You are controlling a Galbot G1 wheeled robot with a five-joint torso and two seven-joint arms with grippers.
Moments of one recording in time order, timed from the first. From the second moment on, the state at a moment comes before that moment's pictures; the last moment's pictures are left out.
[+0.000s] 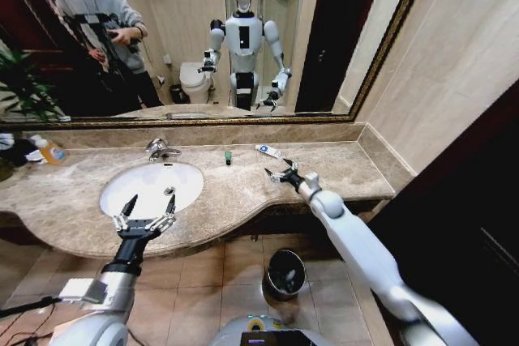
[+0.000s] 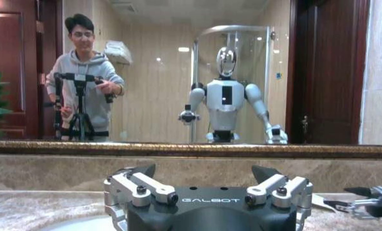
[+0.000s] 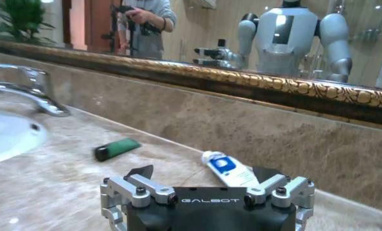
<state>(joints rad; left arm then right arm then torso) 1.84 -1.36 -0.82 -2.47 -0.37 0.04 0.05 -0.58 1.17 0.05 1.35 0.36 -0.14 -0.19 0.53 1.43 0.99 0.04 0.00</state>
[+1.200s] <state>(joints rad) 1.84 -1.36 -0.82 -2.47 -0.37 0.04 0.05 -0.34 1.32 0.01 0.94 0.30 -0.10 -0.25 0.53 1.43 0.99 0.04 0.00</state>
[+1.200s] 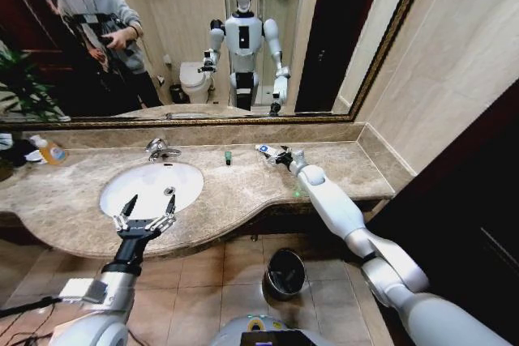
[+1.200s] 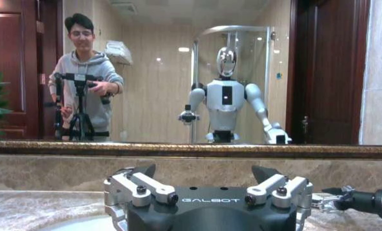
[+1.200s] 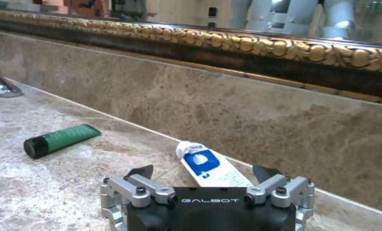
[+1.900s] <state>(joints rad) 1.84 -1.36 -0.82 -2.47 -0.37 0.04 0.05 -0.29 1.37 0.01 0.84 0.28 -0.09 -0.24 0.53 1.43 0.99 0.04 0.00</state>
